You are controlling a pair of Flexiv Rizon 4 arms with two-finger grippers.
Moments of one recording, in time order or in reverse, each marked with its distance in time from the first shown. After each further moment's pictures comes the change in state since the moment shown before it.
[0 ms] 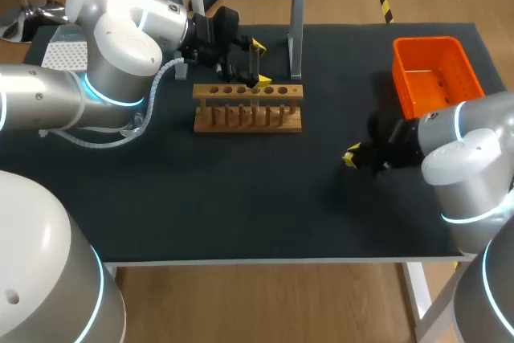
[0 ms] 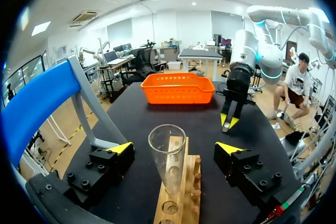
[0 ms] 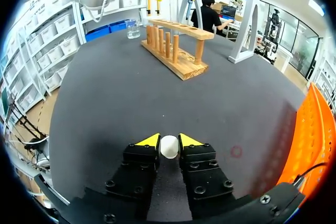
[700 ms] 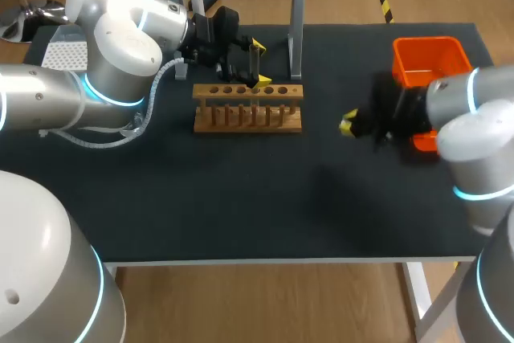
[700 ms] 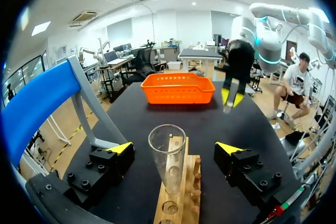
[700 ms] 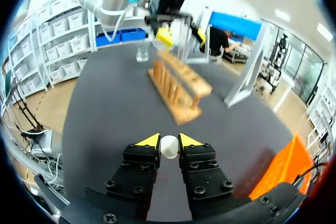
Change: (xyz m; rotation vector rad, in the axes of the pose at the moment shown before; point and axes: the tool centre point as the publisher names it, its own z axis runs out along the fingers) left arm 0.000 0.000 0.000 0.000 0.000 0.000; right arm -0.009 0.088 -0.050 -0.113 0.006 -0.156
